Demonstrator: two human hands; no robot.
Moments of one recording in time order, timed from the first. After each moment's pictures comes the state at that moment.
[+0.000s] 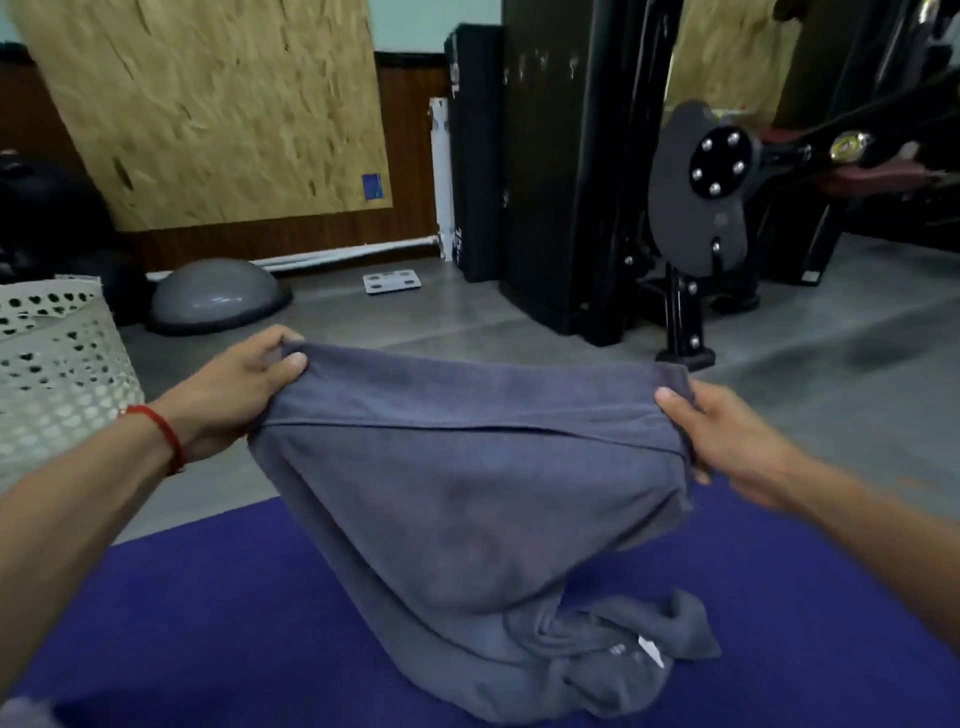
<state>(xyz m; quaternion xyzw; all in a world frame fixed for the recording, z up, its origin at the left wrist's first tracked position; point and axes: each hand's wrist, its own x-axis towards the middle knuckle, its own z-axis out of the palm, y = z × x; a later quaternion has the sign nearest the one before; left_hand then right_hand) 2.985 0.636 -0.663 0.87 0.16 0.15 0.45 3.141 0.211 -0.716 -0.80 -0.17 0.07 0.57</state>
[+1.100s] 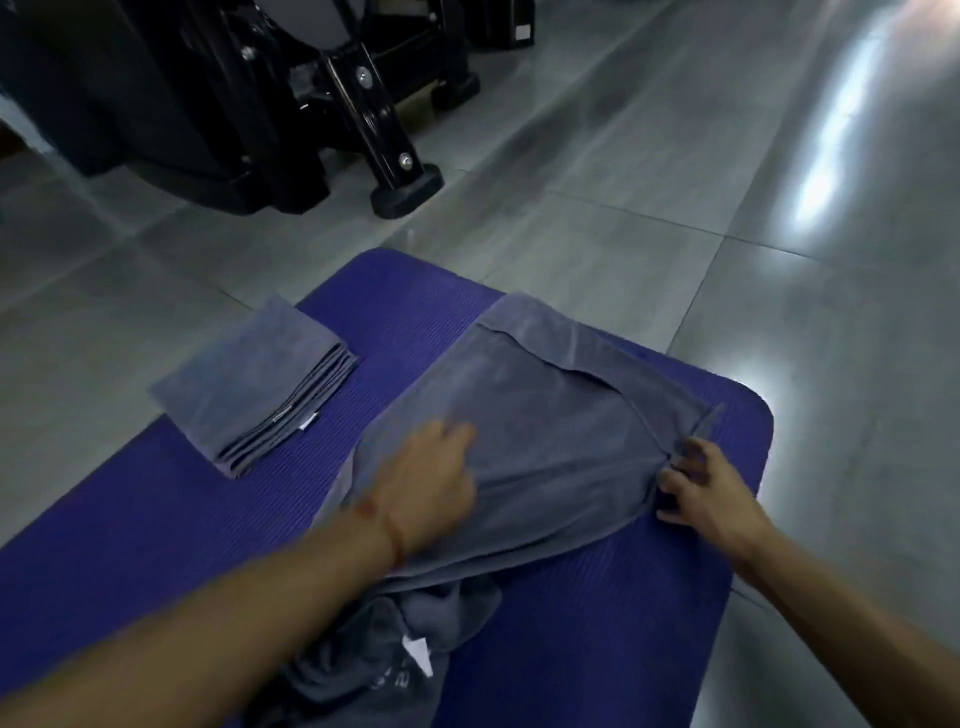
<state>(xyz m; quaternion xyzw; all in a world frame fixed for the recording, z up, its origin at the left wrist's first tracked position) 3.278 0.212 -0.970 0.97 -0.17 -0.14 0.10 3.203 -0.092 -1.035 -0.75 0.31 0.07 0.58</state>
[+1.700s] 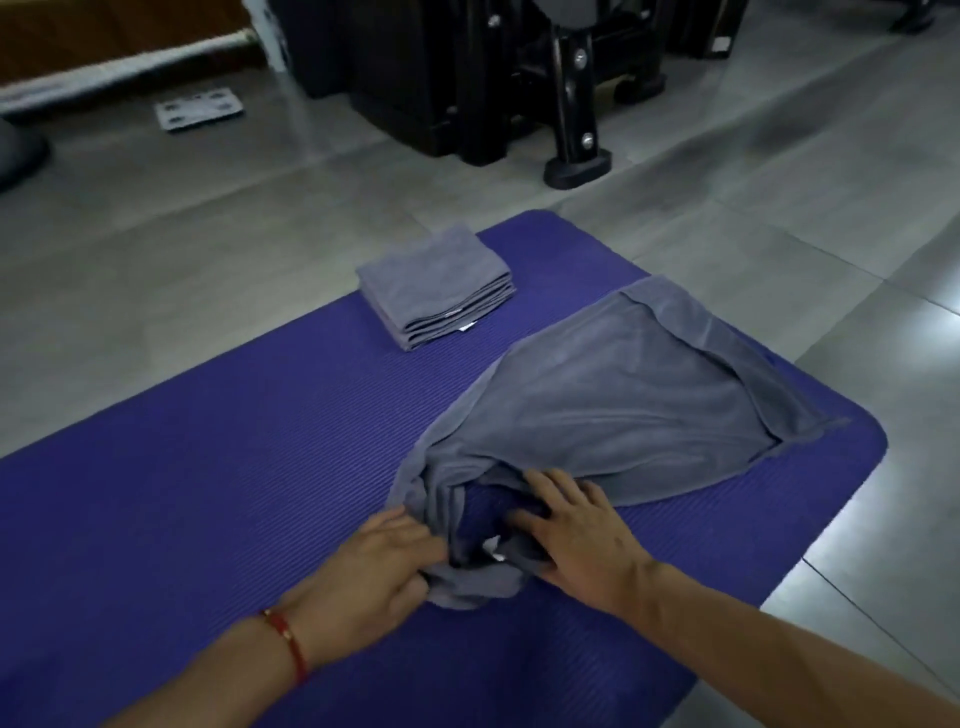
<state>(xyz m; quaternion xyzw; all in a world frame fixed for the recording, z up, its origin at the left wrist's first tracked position) 3.023 0.401 -0.968 0.95 -0.24 -0.07 0.20 3.106 0.123 -1.025 -0.92 -0.38 0.11 -0.01</state>
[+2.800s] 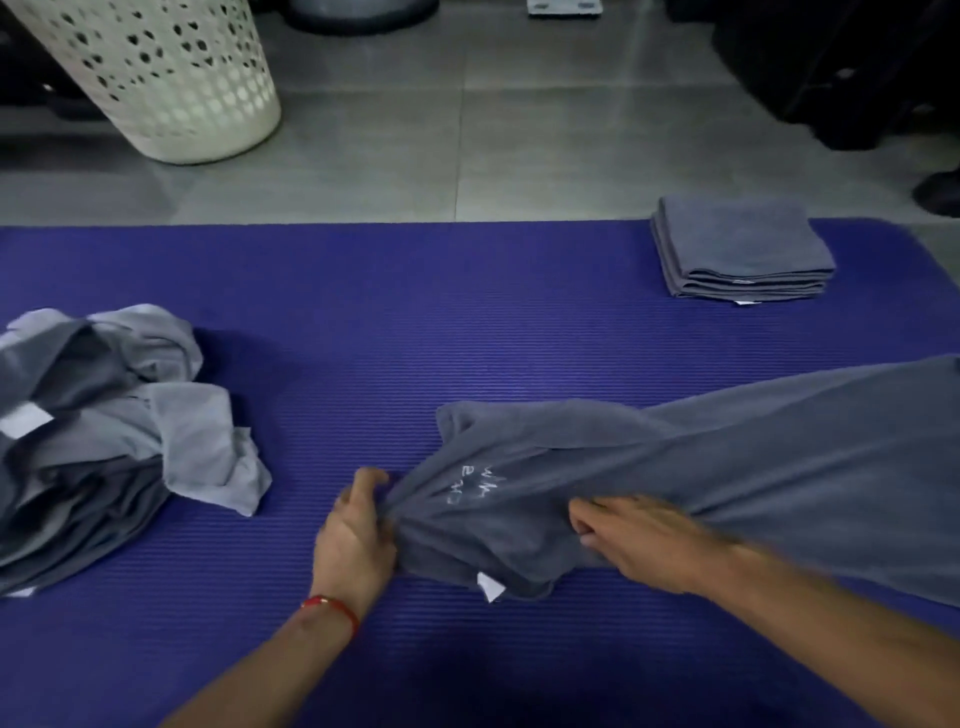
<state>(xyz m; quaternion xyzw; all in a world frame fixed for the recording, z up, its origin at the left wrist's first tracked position) 2.784 0.453 -1.036 0.82 0.48 0.09 0.30 3.042 0.245 -0.998 -0.72 -0.64 0.27 -0.03</state>
